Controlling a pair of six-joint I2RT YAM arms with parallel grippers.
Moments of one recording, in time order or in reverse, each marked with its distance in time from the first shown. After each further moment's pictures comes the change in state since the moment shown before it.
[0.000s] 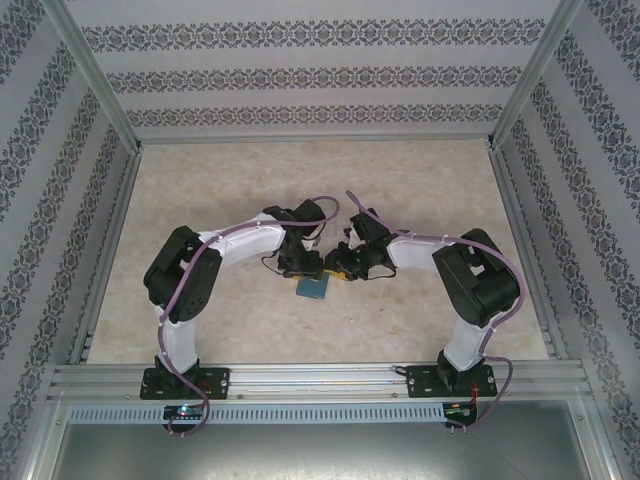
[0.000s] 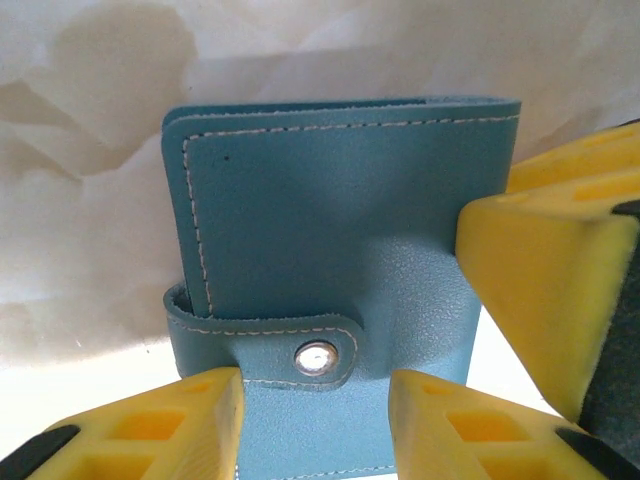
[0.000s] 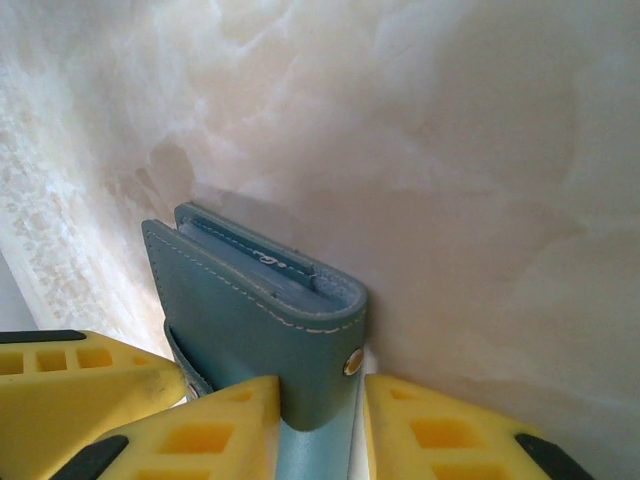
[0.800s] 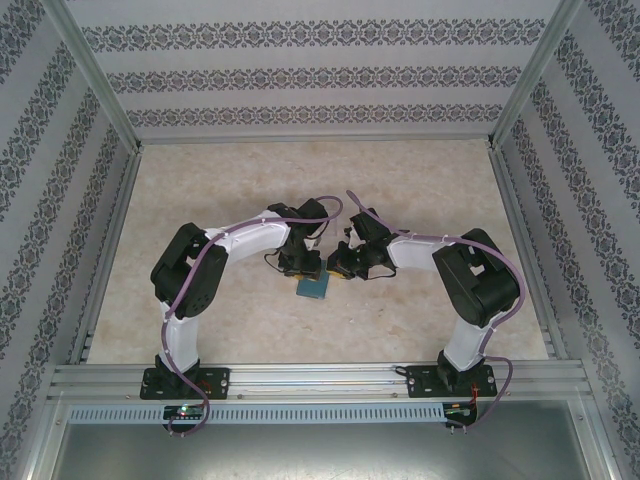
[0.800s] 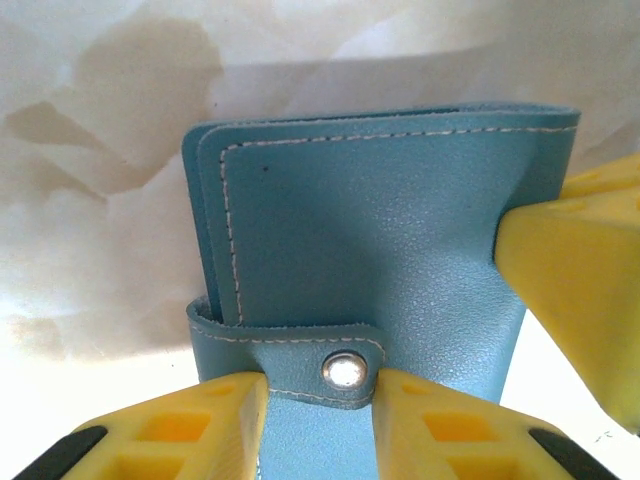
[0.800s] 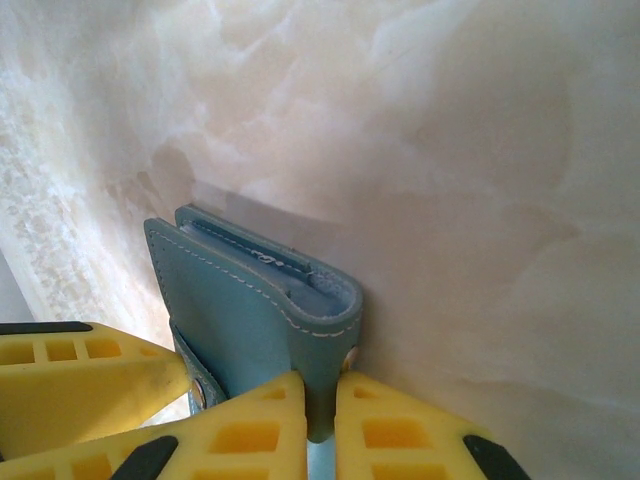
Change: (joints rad) left arm 0.000 0.045 0.048 -0.053 -0.039 0.022; right arm 0.000 0.000 0.002 -0.001 0.001 0.001
